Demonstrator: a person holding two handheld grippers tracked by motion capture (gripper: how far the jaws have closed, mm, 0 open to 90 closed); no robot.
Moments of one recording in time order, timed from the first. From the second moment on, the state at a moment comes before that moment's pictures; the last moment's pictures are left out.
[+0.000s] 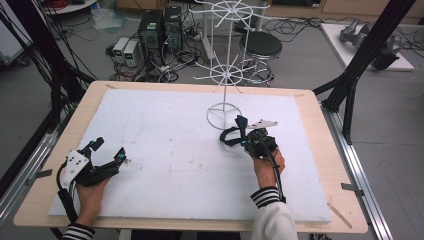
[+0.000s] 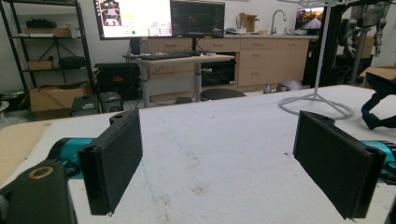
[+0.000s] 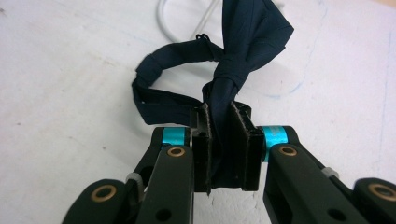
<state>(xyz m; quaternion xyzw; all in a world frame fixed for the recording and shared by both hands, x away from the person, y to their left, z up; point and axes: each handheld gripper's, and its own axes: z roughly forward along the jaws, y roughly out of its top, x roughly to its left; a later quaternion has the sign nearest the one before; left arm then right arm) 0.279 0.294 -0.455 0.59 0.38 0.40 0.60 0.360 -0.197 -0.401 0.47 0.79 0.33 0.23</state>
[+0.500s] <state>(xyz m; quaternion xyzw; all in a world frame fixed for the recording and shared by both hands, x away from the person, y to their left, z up) 0.278 0.294 -0.455 0.58 0.38 0.39 0.60 0.346 -0.202 -0.385 0.44 0.77 0.38 0.25</state>
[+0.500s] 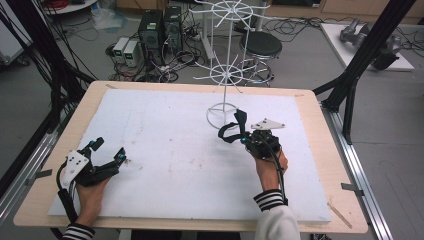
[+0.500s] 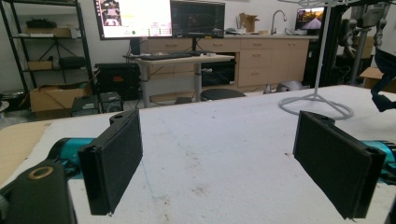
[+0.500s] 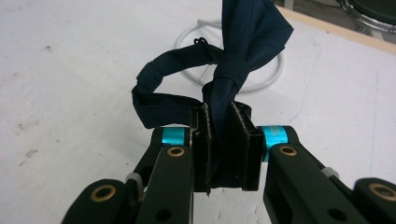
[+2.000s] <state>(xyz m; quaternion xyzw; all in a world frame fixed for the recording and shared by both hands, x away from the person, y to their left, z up) 0.278 0.294 -0.455 0.58 0.38 0.40 0.60 0.300 -0.220 -0.323 0.39 0.70 0.49 0.34</state>
